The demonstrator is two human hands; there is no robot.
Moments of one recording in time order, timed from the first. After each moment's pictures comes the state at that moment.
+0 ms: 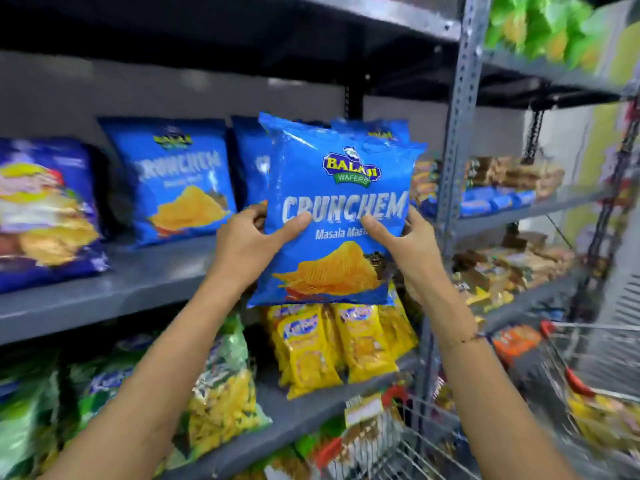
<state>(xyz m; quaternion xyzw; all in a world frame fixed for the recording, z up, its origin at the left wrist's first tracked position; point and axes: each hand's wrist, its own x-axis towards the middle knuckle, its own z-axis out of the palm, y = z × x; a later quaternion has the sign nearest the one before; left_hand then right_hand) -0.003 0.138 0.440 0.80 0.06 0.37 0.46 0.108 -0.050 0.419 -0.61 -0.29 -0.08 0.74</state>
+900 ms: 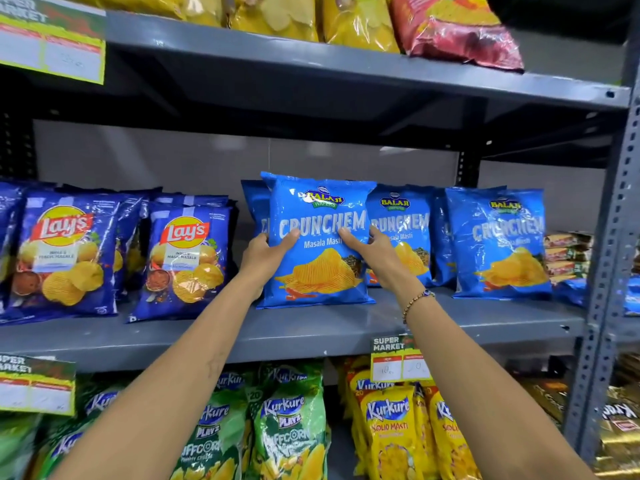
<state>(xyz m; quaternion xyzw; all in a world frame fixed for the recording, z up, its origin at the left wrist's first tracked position) 0.013 0.305 0.478 0.71 0.22 0.42 0.52 0.138 0.150 0.497 -0.61 -0.42 0.10 0.66</state>
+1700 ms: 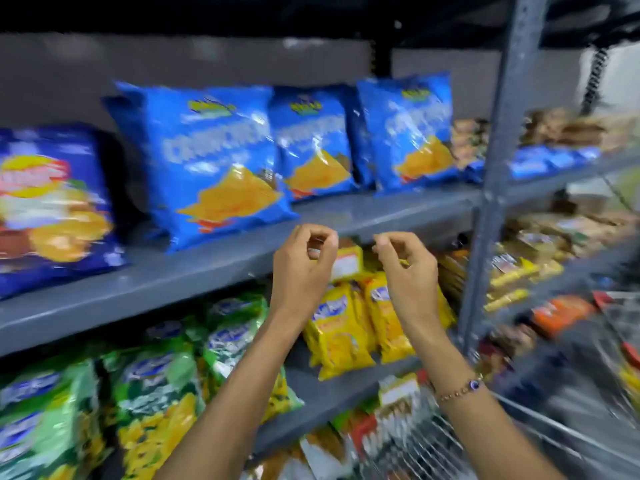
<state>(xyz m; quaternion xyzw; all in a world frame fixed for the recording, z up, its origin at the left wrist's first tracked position) 0.039 0.131 0.373 0.80 0.03 0.45 0.40 0.097 0.008 0.348 -0.64 -0.23 -0.20 0.71</state>
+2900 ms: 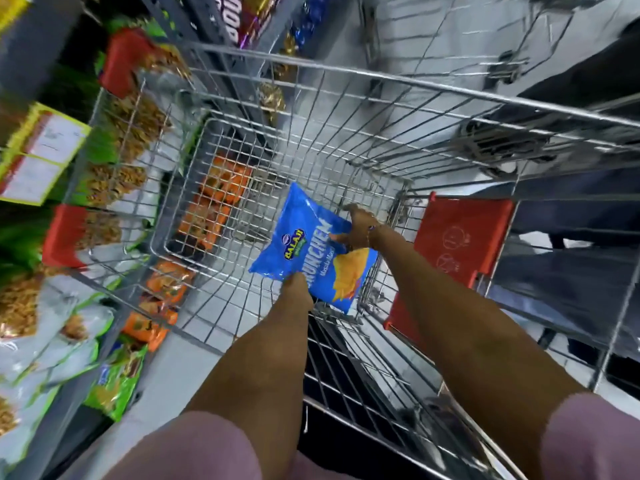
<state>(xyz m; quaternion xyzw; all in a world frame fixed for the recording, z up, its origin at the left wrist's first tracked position) 0.041 -0.160 -0.164 0.56 0.54 -0.46 0.43 0.126 -0.315 -0.190 -0.83 0.12 0.46 0.29</state>
